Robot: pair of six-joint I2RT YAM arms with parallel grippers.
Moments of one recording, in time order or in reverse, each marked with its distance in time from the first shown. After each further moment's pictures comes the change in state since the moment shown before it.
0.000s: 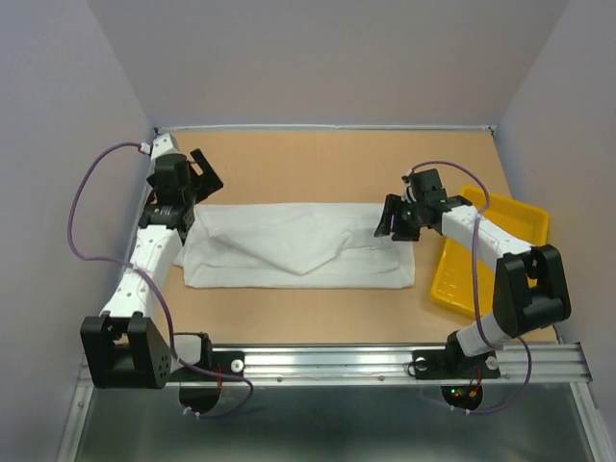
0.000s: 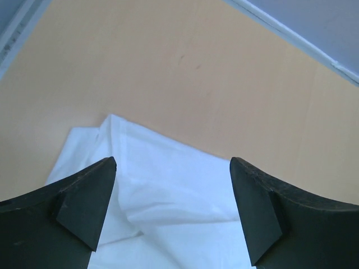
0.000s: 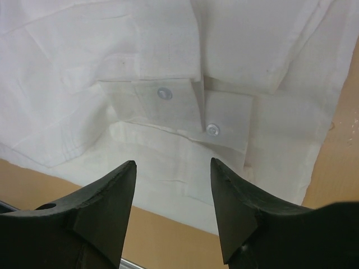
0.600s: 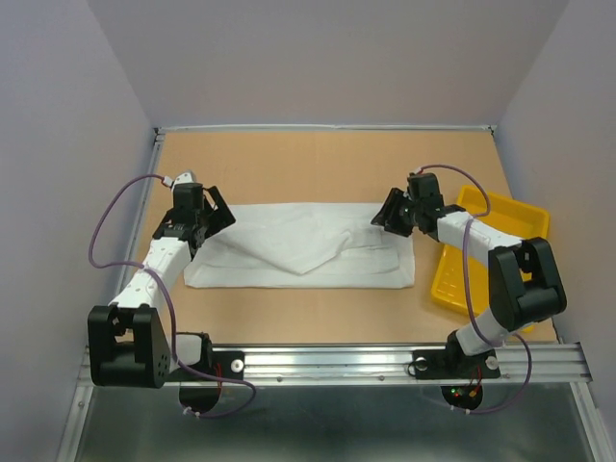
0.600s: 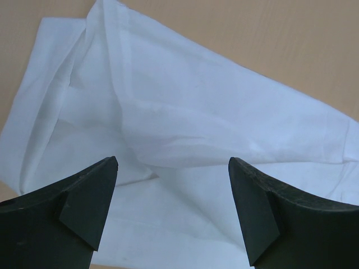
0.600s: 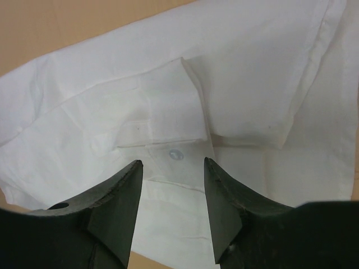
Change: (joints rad) left arm -0.041 -0.028 -0.246 -0.041 0.077 -0.043; right arm 0.000 0.016 -0.120 0.321 0.062 0.243
